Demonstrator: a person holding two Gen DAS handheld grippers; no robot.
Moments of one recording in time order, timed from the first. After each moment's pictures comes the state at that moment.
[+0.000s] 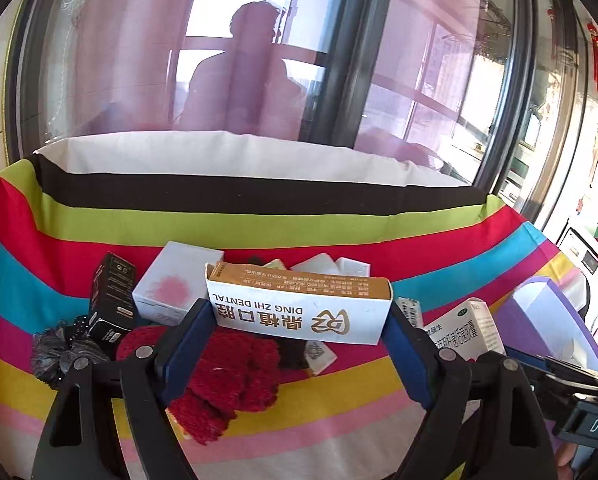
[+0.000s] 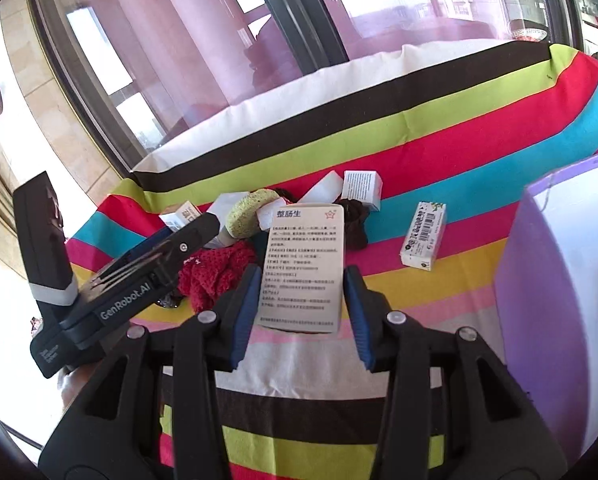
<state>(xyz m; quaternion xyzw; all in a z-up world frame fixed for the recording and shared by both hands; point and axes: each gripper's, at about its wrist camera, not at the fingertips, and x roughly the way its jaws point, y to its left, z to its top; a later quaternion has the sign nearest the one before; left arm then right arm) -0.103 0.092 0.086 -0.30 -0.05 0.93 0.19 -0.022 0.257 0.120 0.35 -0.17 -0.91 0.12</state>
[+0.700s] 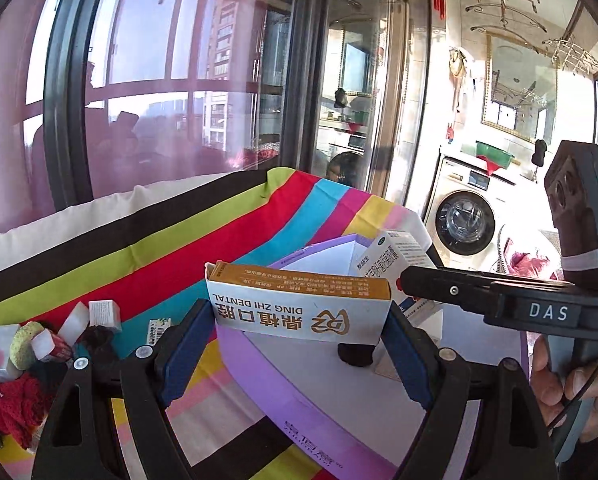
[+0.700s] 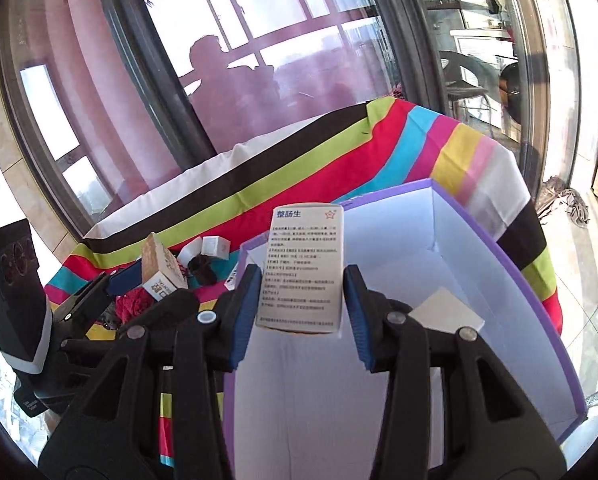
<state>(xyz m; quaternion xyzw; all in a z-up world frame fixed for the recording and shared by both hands) 0.019 0.300 0.138 -0.25 0.07 0.88 0.41 0.093 0.446 0.165 0.29 -0.19 -0.94 -0.03</state>
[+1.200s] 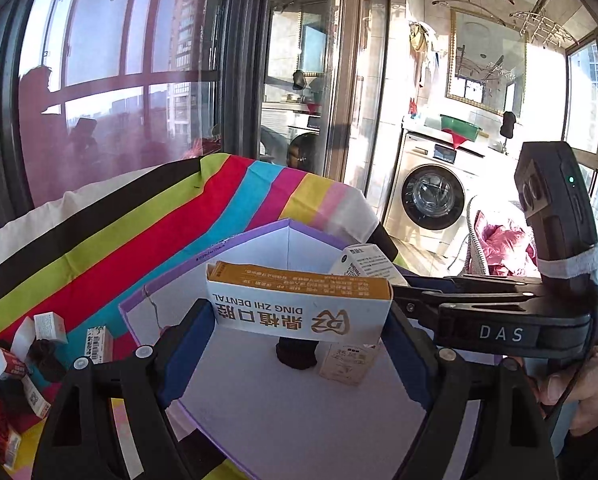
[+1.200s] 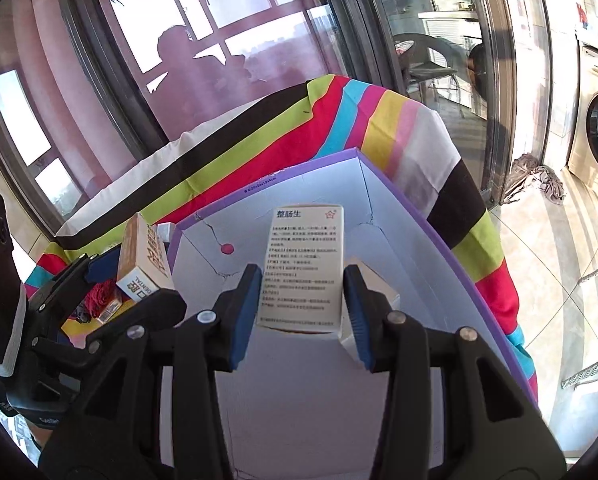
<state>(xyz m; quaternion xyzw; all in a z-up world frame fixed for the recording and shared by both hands) 0.043 0.362 0.129 -0.27 0.10 0.84 0.46 0.113 0.493 0.138 0.32 -0.20 -0.92 -0.06</state>
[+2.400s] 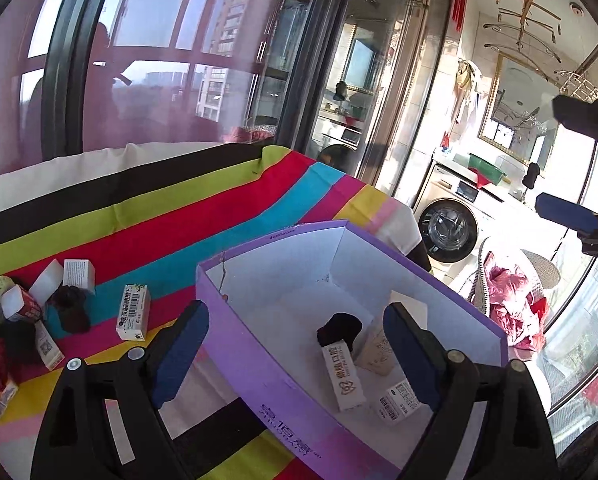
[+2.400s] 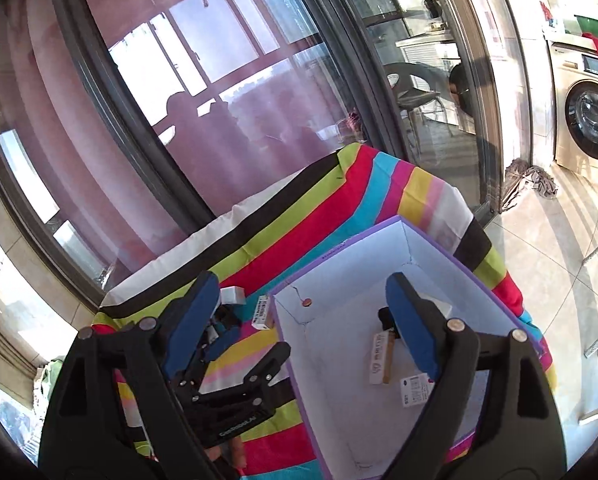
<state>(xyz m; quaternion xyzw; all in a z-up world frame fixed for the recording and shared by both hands) 0.003 0.281 0.120 -0.30 0.00 0.86 0.41 0.140 0.426 0.263 0.24 -0.27 -0.93 -0.08</state>
